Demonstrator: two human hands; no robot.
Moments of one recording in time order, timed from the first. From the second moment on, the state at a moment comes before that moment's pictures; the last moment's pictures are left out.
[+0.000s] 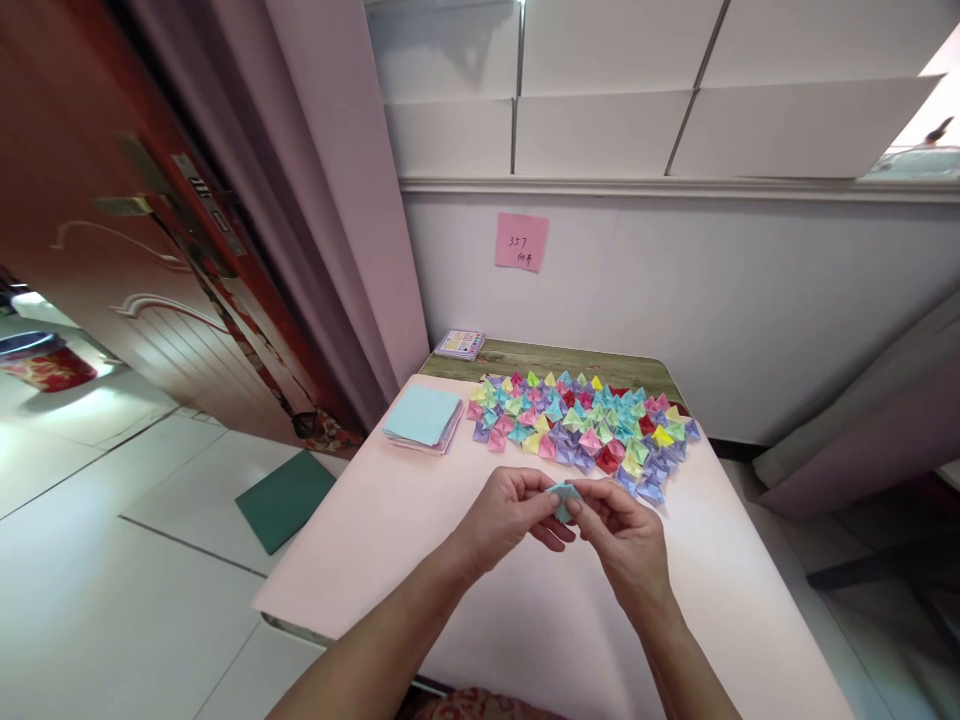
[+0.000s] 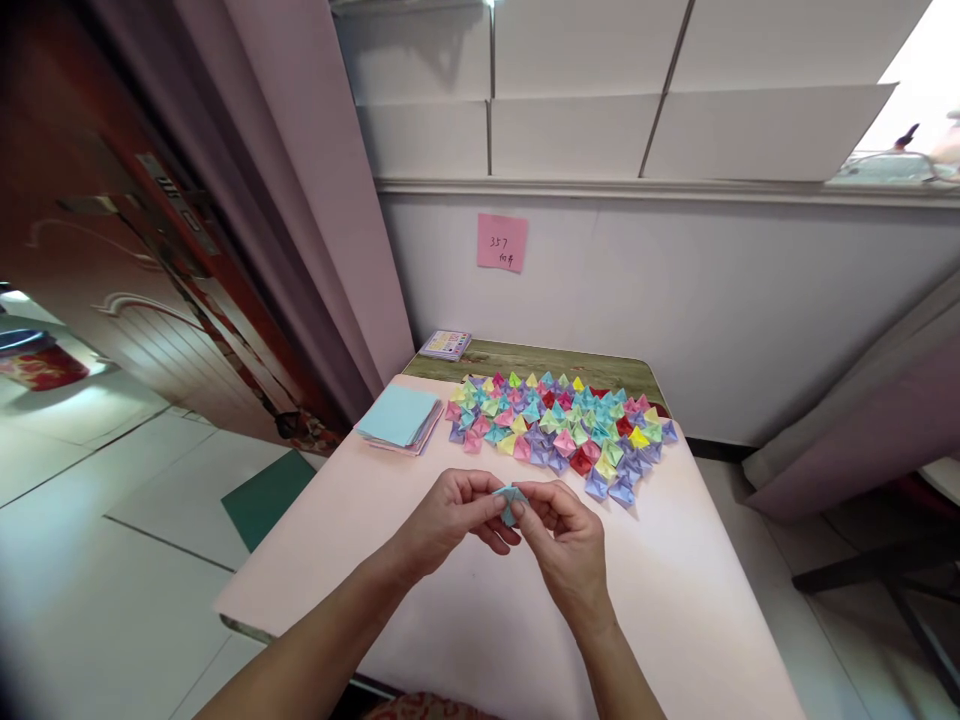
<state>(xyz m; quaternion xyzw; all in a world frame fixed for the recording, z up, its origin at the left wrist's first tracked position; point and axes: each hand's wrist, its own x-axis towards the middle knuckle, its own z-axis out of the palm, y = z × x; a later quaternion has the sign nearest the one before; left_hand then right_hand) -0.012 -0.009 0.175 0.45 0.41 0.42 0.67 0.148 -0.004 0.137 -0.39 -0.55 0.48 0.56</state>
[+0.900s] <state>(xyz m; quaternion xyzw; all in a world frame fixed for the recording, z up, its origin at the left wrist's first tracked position) -0.013 -0.009 0.176 0.39 0.38 0.40 0.74 0.177 0.015 0.144 -0.25 -0.77 0.36 0.47</state>
